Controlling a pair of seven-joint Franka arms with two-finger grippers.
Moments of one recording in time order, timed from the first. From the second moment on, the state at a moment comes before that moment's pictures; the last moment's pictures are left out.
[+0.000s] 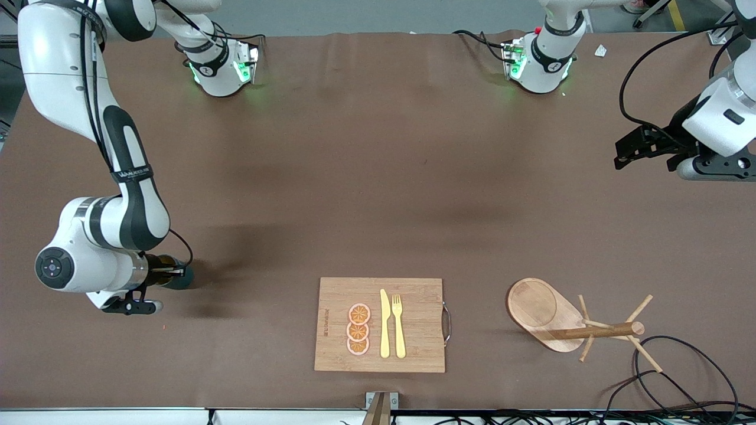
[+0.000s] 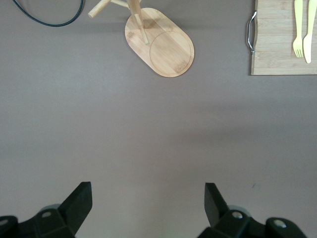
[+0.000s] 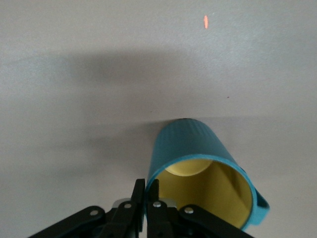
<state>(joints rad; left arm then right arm) 0.04 0.03 -0.17 -1.56 -0.03 1.59 -0.08 0.02 0.70 -0.05 -1.46 0.07 1.99 -0.01</state>
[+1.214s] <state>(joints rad) 0.05 0.03 -0.17 -1.56 -0.03 1.61 -0.08 0.64 0.71 0.00 -1.28 0.20 2.07 0.60</state>
